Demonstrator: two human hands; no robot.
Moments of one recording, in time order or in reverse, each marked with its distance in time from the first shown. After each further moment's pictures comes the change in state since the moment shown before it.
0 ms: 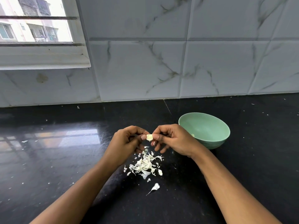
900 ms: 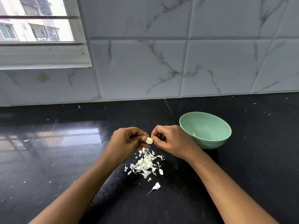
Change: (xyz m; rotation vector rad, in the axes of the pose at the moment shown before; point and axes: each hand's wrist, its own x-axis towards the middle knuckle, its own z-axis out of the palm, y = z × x) left_hand 0.001 0.003 -0.002 0.064 -0.009 -0.066; right_hand 0.004 0.005 0.007 -0.666 0.186 -0.288
